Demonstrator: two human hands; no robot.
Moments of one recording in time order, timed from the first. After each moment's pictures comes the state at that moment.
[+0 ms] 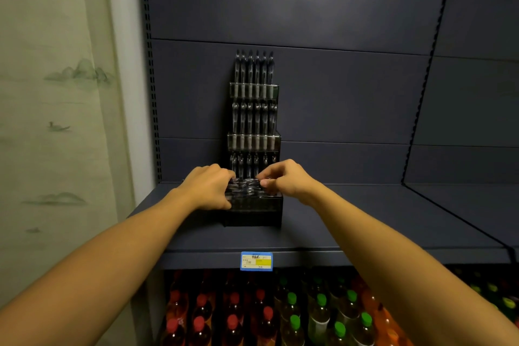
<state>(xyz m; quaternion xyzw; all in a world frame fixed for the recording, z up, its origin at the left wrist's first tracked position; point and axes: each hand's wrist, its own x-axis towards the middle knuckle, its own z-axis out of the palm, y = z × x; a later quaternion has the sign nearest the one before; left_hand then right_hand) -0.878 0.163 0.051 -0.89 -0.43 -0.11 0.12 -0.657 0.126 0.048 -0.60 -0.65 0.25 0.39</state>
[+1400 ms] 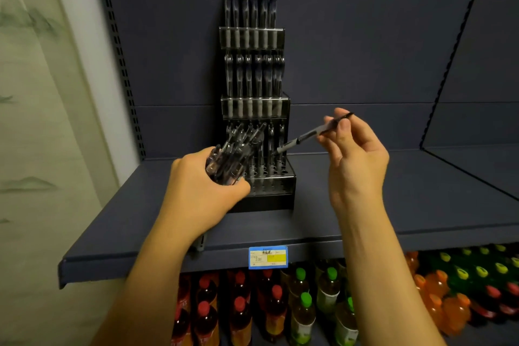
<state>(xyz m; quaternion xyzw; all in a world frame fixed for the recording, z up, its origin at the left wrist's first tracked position) -0.877 0.102 0.026 -0.74 -0.41 -0.50 -0.18 -0.661 0.085 0.030 -0.31 -0.34 0.24 0.85</state>
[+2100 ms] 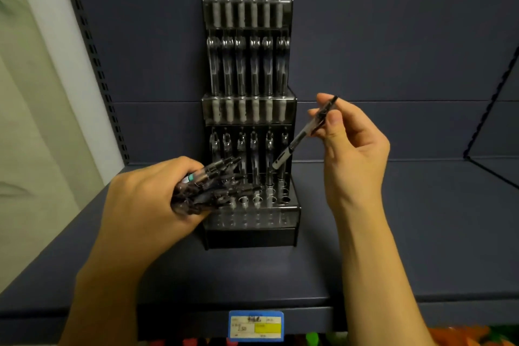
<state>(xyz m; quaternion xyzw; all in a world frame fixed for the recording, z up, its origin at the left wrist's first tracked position) -0.883 0.176 0.014 -0.82 -0.35 -0.44 0.11 -0.629 0.175 0.025 -0.30 -0.49 0.17 0.80</state>
